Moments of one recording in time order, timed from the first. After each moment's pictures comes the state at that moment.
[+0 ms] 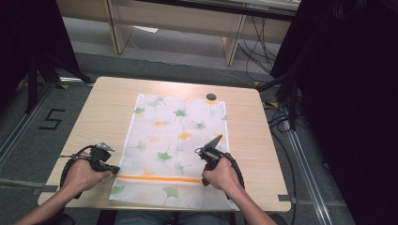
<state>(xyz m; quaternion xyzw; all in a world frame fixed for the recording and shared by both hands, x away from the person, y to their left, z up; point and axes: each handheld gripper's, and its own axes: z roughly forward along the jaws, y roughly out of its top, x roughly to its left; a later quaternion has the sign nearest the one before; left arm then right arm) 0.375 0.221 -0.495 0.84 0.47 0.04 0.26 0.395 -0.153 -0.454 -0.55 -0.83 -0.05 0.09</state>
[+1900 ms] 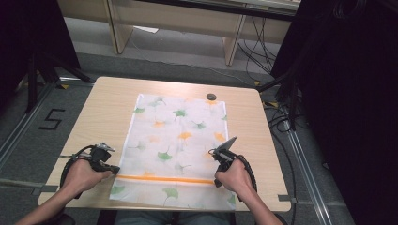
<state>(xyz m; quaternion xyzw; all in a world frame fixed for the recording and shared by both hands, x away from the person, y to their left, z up) 0.375 0.221 -0.495 0.84 0.47 0.04 0.26 0.391 -0.190 -0.455 -0.59 -0.80 -0.05 0.07</state>
